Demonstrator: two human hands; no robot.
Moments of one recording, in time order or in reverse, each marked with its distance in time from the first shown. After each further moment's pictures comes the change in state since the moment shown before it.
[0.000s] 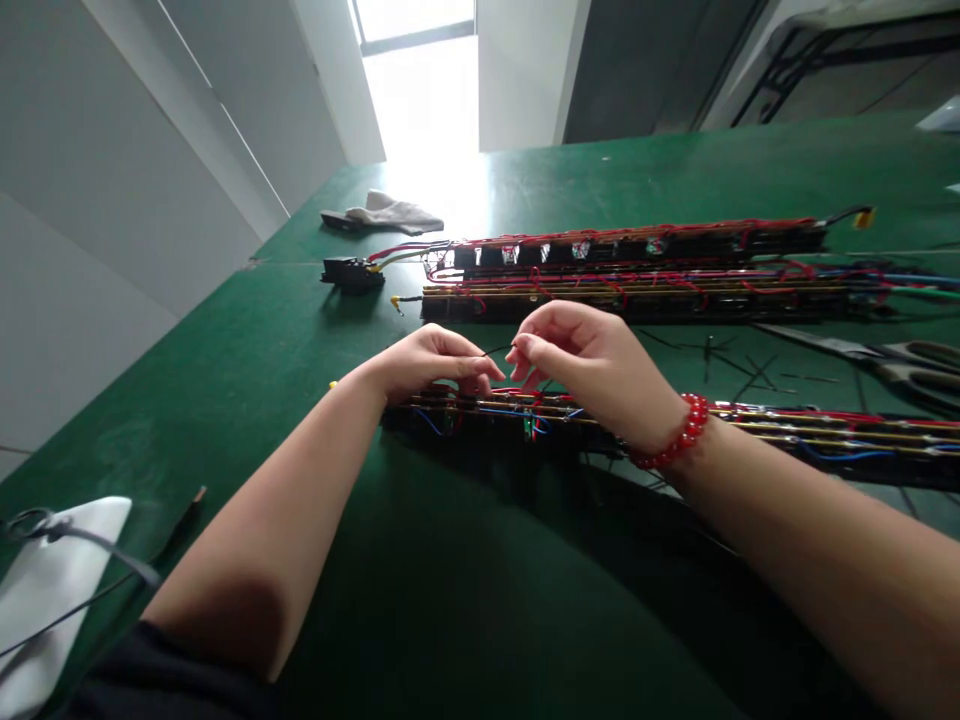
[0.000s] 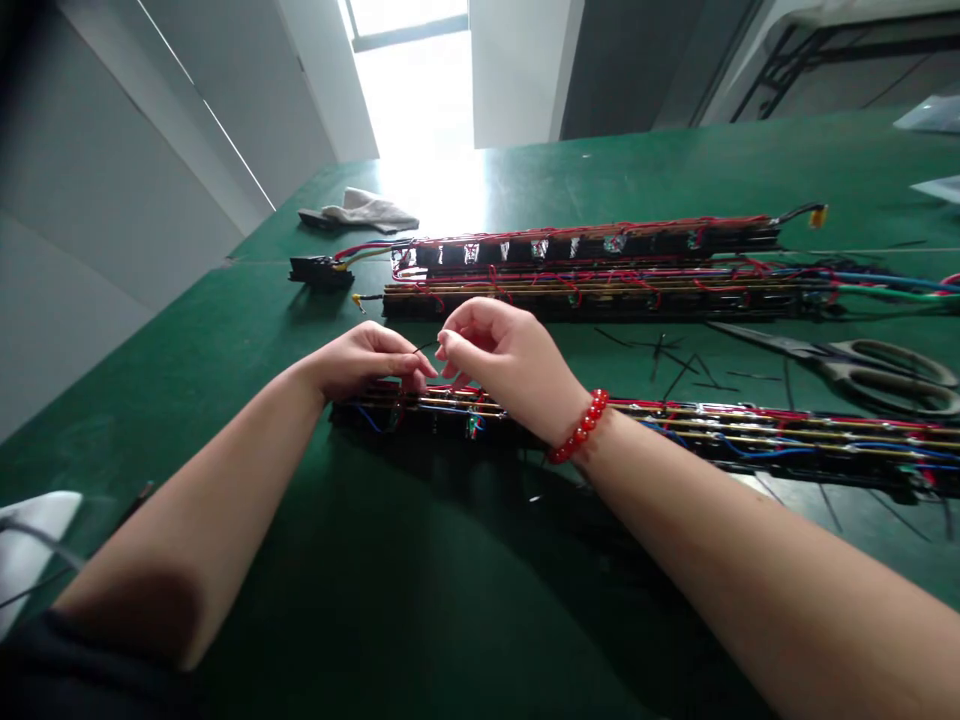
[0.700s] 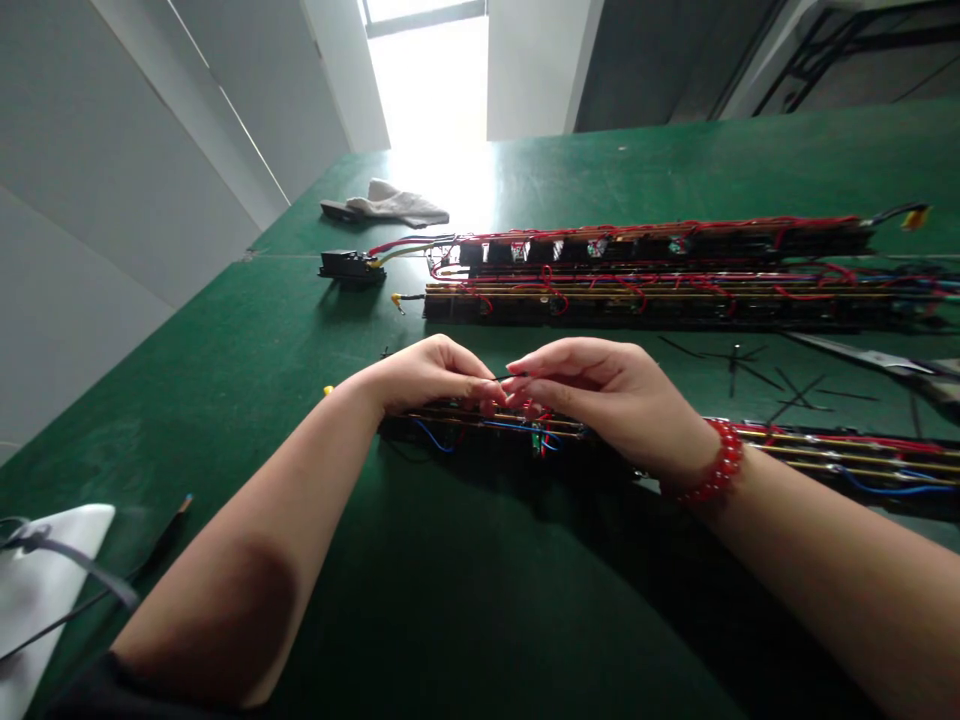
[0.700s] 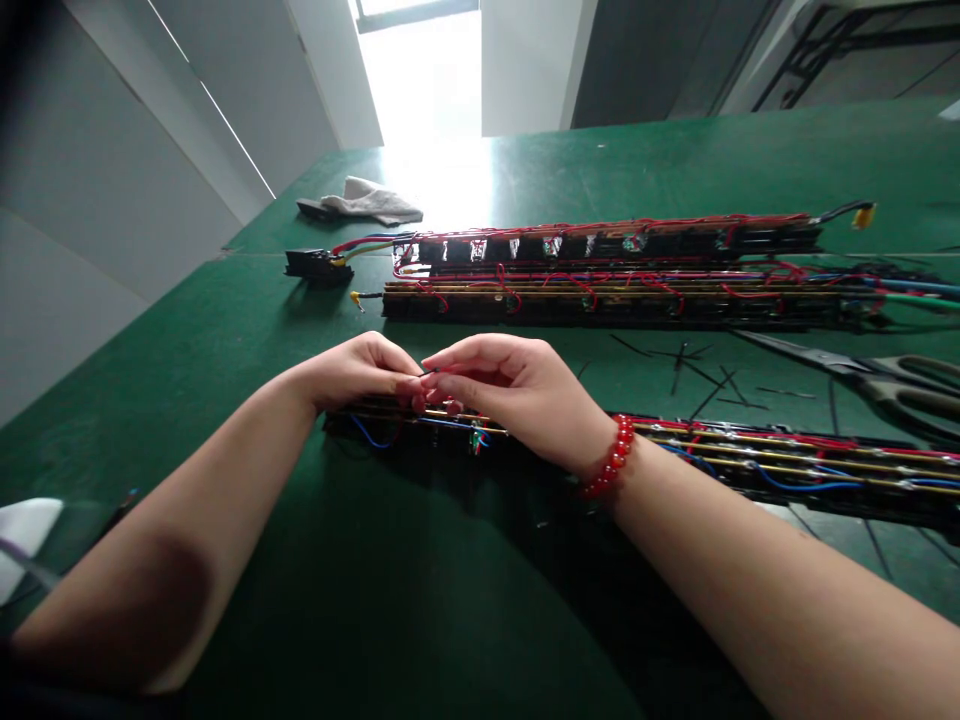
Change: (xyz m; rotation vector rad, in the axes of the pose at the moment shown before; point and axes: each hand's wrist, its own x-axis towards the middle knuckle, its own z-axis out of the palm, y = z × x) left_hand 0.000 0.002 0.001 -0.058 -0.080 -0.116; right_hand -0.007 0.015 -0.005 0.284 -0.158 0.098
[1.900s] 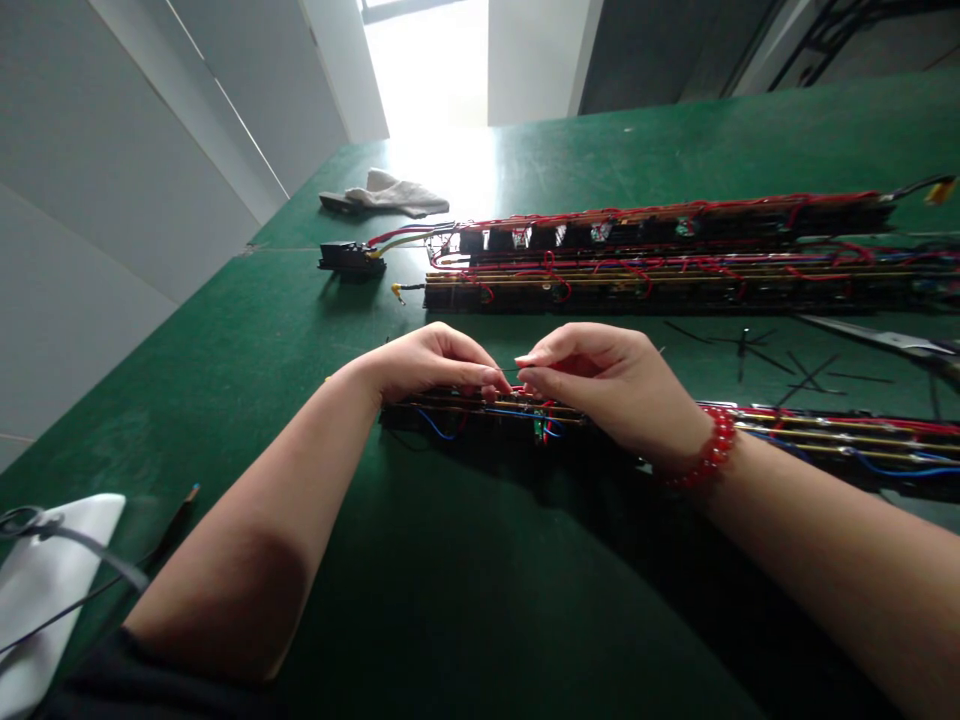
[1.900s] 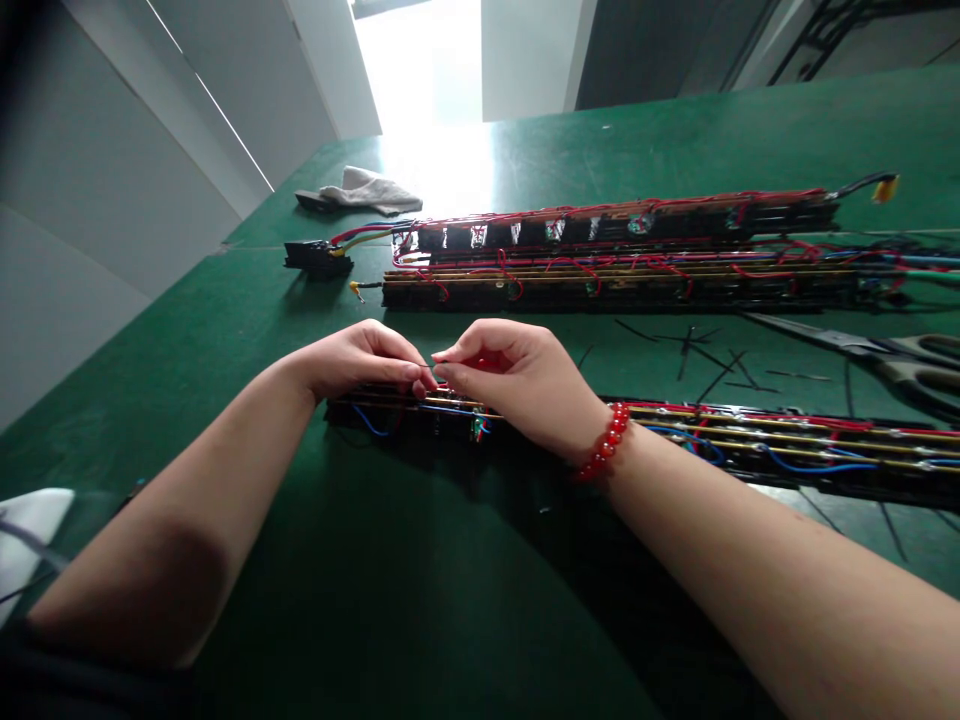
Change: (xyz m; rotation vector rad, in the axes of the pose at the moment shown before) left_hand 0.001 -0.001 -0.001 -0.026 -0.017 0.045; right_hand 0.000 0.010 0.003 -0.130 0.143 -0.068
